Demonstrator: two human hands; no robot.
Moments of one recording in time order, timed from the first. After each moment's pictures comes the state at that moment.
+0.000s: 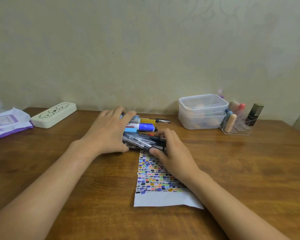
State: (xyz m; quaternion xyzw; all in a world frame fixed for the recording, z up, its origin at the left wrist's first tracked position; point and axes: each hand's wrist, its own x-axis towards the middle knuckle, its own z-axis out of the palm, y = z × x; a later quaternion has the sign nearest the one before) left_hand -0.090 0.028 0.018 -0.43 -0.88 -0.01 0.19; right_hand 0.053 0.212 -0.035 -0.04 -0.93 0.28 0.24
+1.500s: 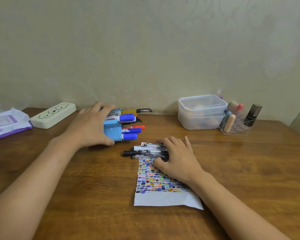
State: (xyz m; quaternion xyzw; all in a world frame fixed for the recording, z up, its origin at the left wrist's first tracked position) left_hand -0.110 -0.007 0.029 -0.34 -0.92 -0.11 0.13; right_hand 0.057 0.218 -0.039 -0.09 -0.97 0.15 0.15
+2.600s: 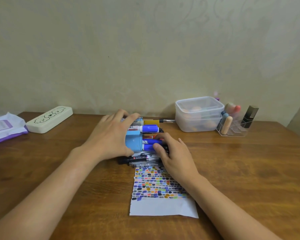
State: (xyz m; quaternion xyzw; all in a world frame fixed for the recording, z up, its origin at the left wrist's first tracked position) left_hand -0.072 0.036 0.026 -0.43 -0.88 -0.08 0.17; right_hand 0.054 0.215 -0.034 -0.10 -0.93 0.26 0.25
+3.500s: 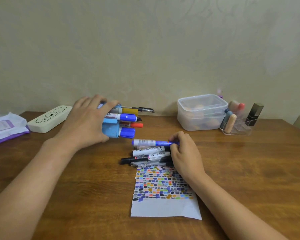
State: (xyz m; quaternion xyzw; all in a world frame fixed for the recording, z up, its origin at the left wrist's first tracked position) left_hand -0.113 -0.004 0.041 -0.39 -0.87 -0.04 0.30; right_hand 0.054 0.227 -0.035 -0.19 -0.89 0.30 0.28
